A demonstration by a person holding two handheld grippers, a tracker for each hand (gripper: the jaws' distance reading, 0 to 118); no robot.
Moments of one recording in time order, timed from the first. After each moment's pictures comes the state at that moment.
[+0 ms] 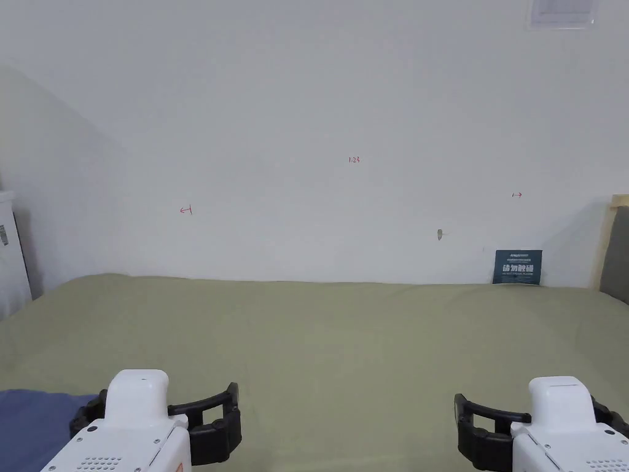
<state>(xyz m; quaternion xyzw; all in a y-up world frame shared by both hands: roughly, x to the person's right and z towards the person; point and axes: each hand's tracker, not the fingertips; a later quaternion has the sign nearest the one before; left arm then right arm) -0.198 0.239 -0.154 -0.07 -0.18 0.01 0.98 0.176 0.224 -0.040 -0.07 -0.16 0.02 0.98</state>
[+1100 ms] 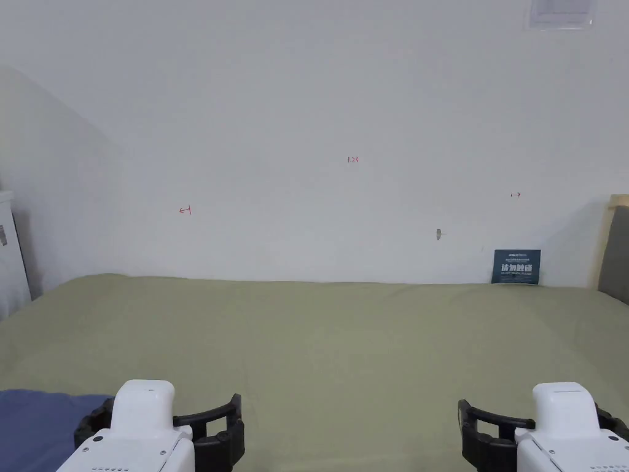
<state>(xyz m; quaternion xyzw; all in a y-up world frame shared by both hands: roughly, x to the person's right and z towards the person) -0.194 0.230 -0.150 -0.08 -0.18 -0.01 0.98 0.181 0.218 -0.037 -0.08 -0.16 0.01 0.98</state>
